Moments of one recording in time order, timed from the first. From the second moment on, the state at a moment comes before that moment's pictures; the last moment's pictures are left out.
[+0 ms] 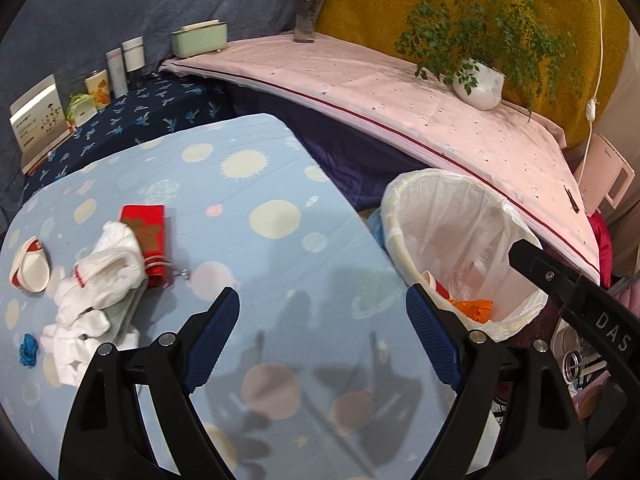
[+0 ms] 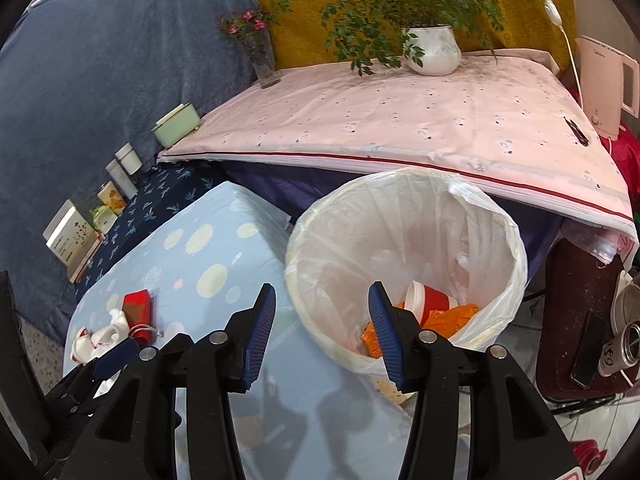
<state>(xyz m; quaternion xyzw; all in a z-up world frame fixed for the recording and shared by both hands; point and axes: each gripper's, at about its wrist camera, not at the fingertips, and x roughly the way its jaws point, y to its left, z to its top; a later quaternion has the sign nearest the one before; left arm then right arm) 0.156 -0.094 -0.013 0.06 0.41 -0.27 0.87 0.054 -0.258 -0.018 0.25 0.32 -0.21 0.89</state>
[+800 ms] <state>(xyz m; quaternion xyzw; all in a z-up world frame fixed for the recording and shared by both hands) 0.167 0.045 -0.014 -0.01 0.42 -0.17 0.89 0.087 -0.149 0.005 0.18 0.33 -0.13 0.92</state>
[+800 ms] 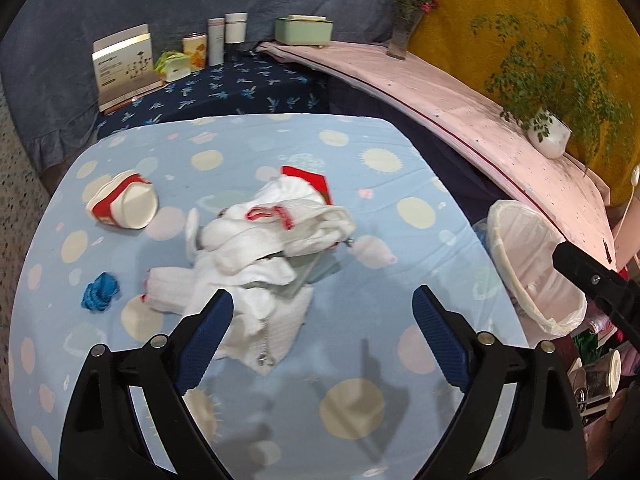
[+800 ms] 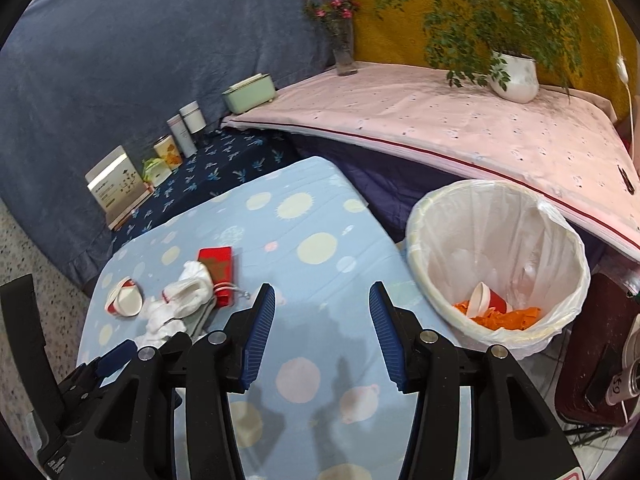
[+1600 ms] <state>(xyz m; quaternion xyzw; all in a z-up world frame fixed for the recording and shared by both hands) 0.193 0.133 -0.042 -0.06 0.46 -0.11 0.88 0.134 -0.057 -0.010 0.14 0.37 -0.07 0.92</state>
